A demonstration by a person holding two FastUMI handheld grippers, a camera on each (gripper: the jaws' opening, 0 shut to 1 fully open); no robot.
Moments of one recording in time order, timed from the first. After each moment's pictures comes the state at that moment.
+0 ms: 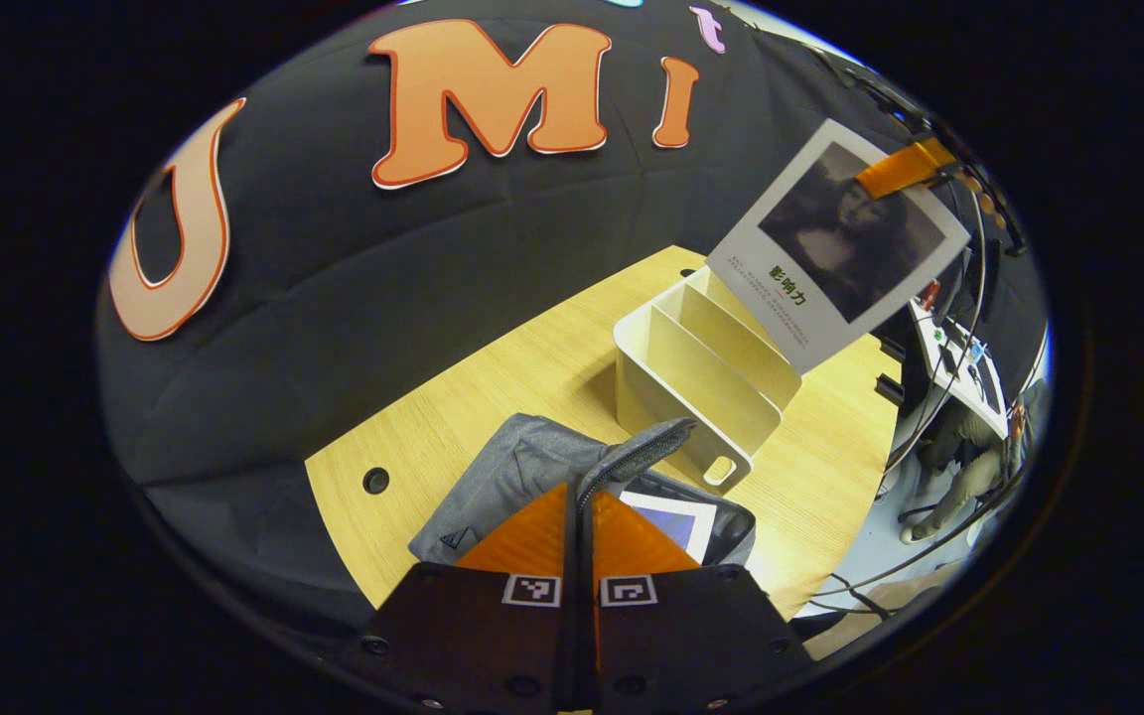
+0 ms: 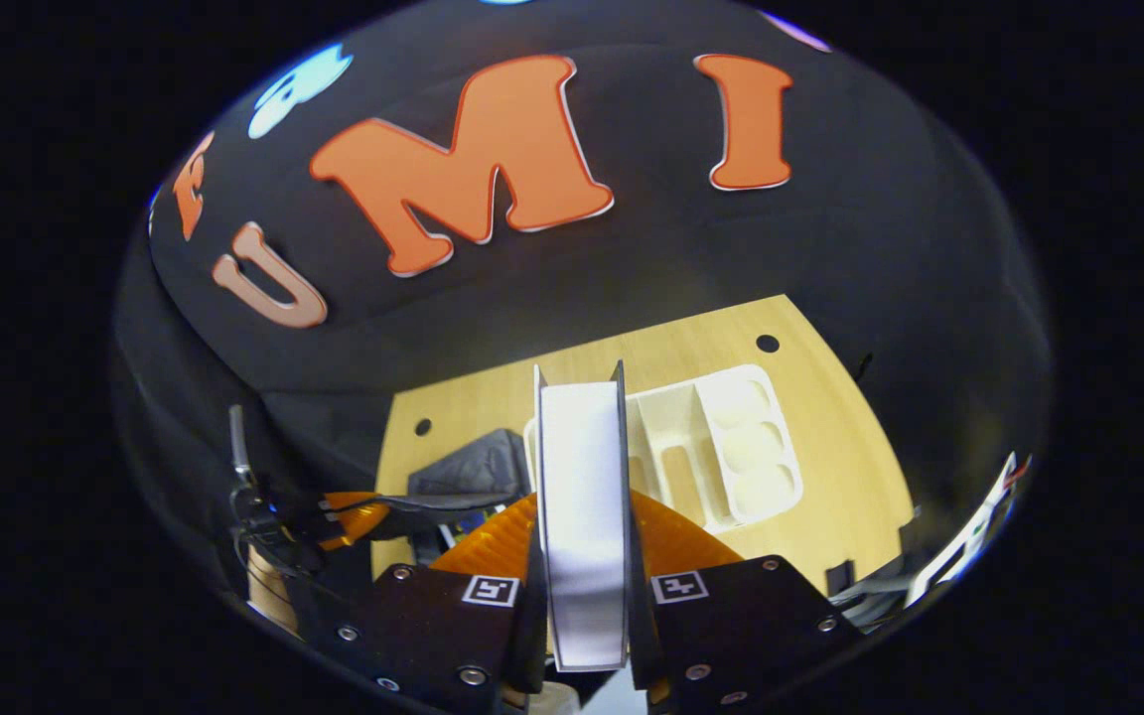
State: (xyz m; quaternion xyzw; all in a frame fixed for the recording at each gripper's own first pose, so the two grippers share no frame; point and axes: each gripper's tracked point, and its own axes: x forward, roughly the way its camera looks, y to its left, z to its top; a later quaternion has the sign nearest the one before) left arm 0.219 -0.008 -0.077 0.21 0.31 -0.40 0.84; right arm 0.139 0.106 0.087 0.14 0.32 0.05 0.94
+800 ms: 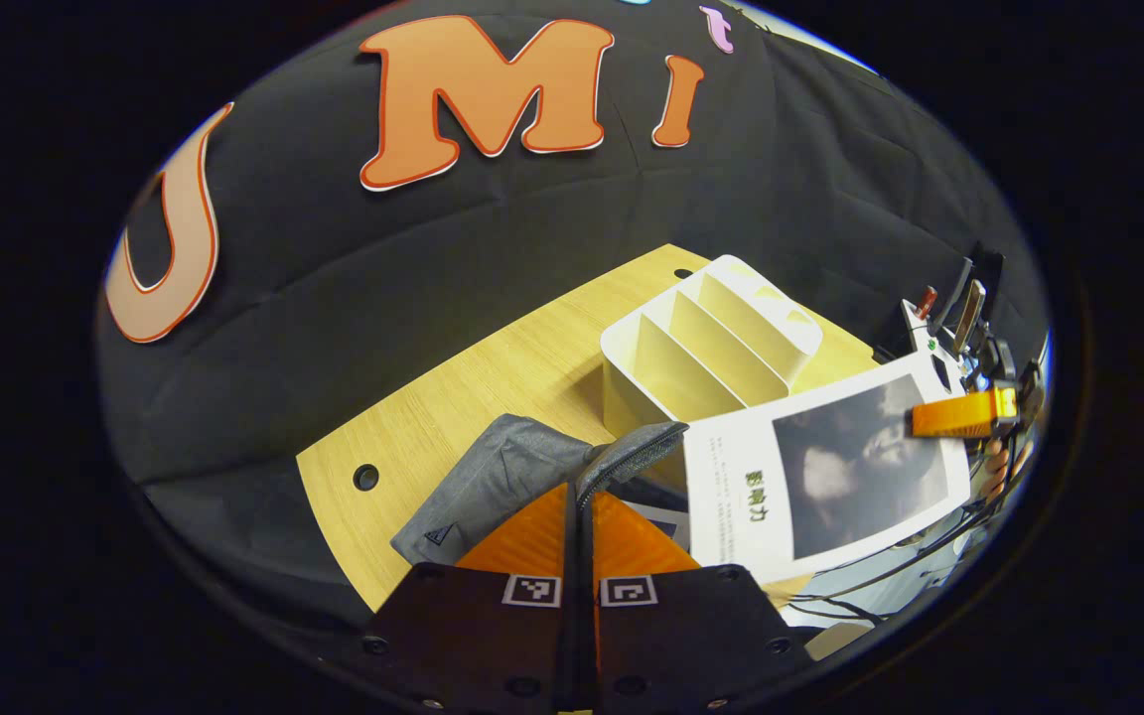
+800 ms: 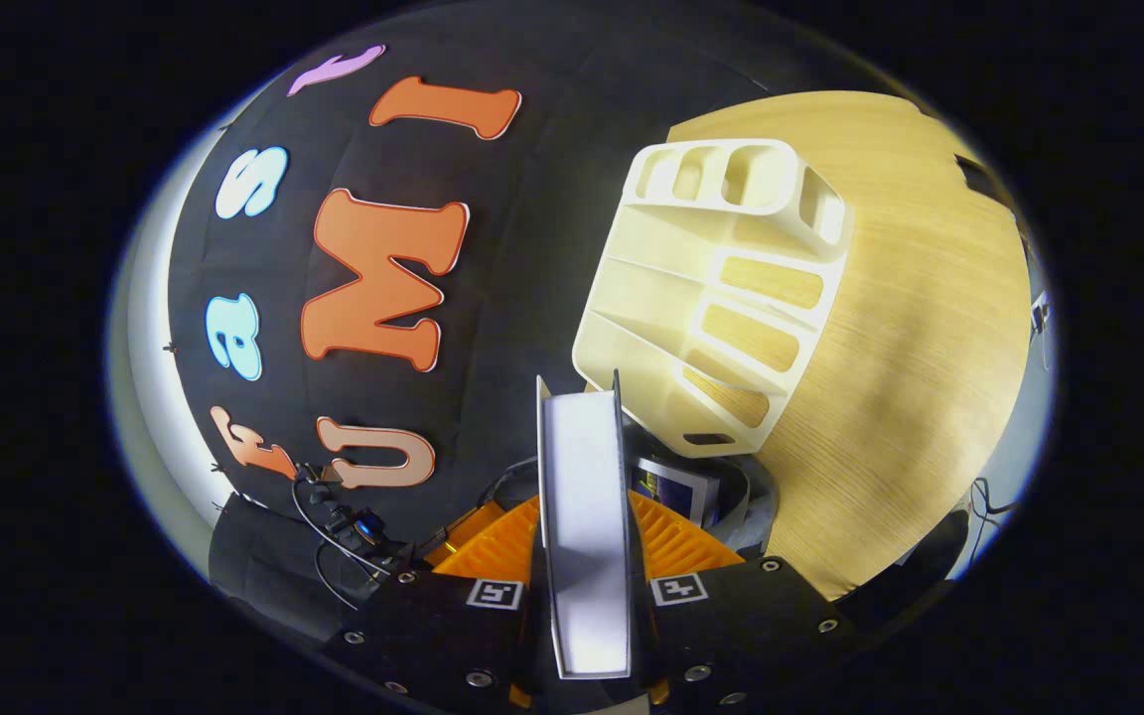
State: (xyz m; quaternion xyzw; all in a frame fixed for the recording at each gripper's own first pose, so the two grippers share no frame) left arm 0.210 -0.025 -0.069 0.20 0.33 -0.40 0.83; right arm 0.129 0.204 -0.088 0.56 0.22 0.08 0.80
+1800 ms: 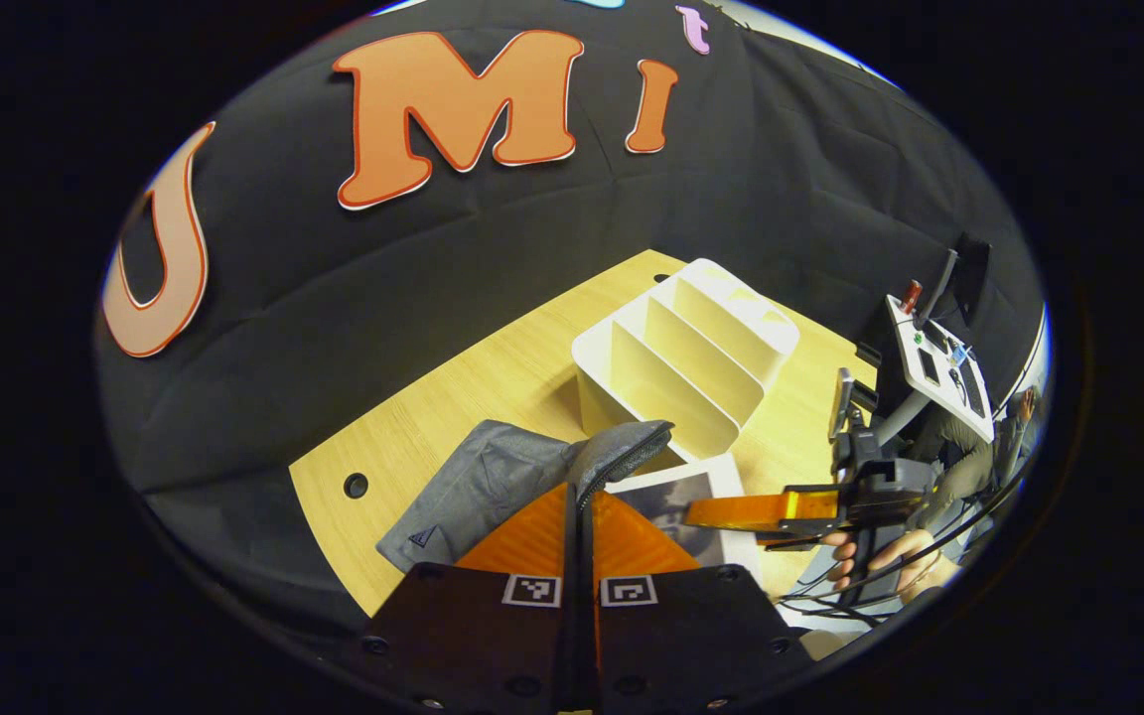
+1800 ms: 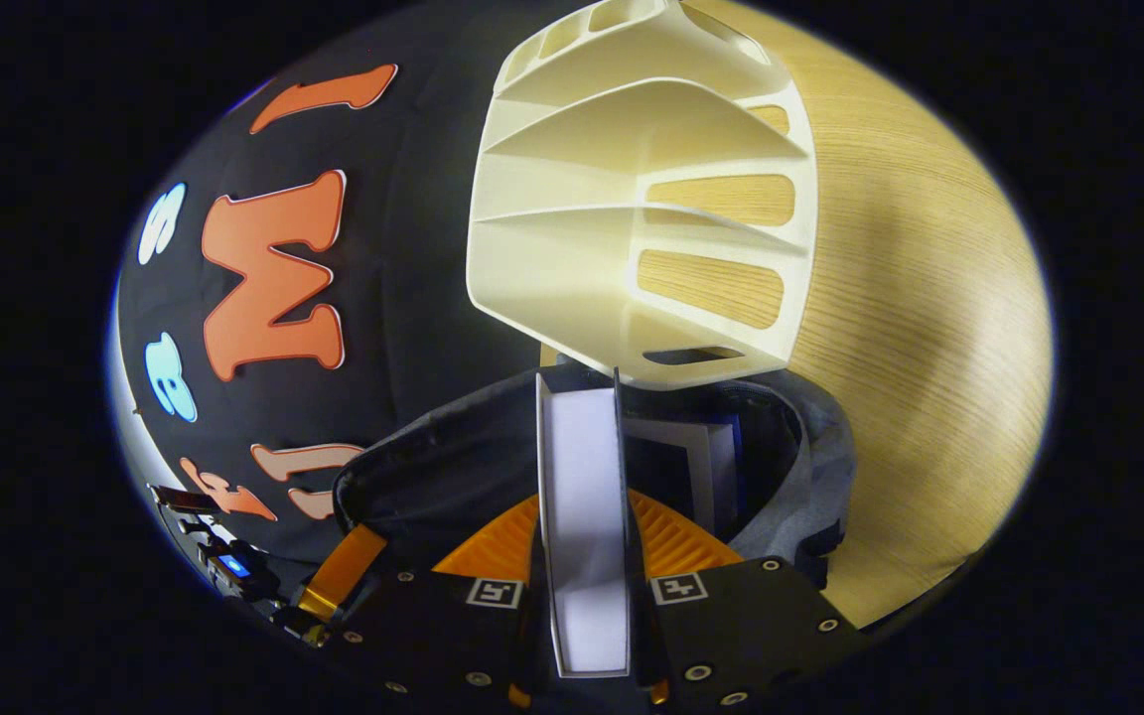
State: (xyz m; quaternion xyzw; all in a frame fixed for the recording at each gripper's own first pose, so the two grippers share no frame) left arm 0.183 -0.033 -0.059 0.21 0.31 -0.42 0.83; right arm 0.241 0.311 -0.194 0.64 0.26 0.06 0.72
